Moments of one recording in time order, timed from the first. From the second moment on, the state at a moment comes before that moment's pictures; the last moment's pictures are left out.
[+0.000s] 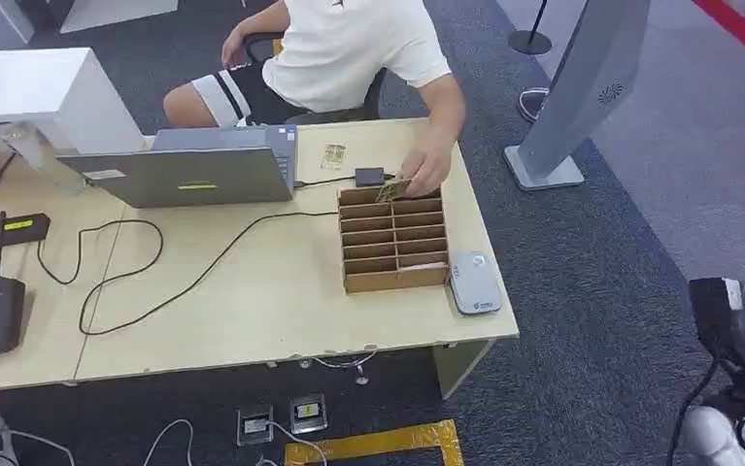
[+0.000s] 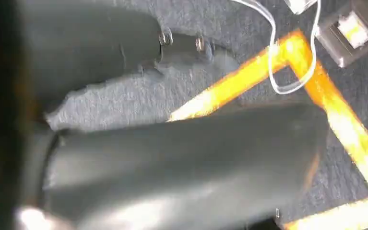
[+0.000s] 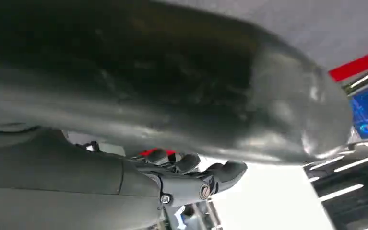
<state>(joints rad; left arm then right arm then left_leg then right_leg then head) -0.04 -0.03 -0.46 -0.40 -0.05 -0.22 -0.10 -0.05 -0.47 -0.29 -1.05 1.04 -0.65 0.32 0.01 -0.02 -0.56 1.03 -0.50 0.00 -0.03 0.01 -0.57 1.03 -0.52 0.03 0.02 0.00</state>
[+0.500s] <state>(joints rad) -0.03 -0.04 -0.40 -0.38 0.00 -0.22 -0.08 -0.05 -0.09 -0.97 -0.76 1.24 -0.65 -0.02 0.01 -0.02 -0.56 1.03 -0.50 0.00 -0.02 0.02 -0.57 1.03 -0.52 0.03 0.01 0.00</state>
